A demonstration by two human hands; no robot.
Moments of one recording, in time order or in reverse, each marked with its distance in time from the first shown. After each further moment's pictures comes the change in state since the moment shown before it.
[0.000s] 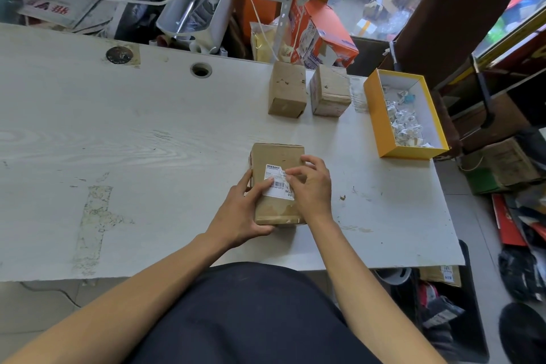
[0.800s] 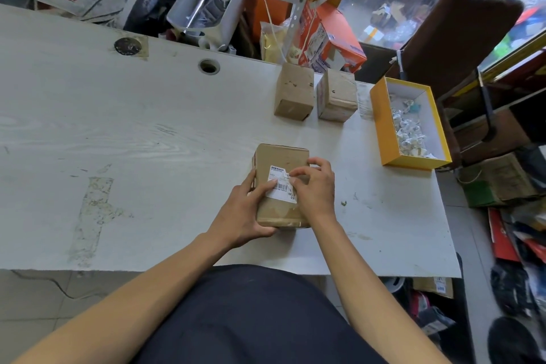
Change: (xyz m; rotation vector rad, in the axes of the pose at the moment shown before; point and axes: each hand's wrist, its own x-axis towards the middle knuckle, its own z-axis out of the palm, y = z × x) left_hand 0.000 0.001 0.002 0.001 0.027 -0.007; right_hand 0.006 -0.008 -0.003 -0.155 -0.050 0.019
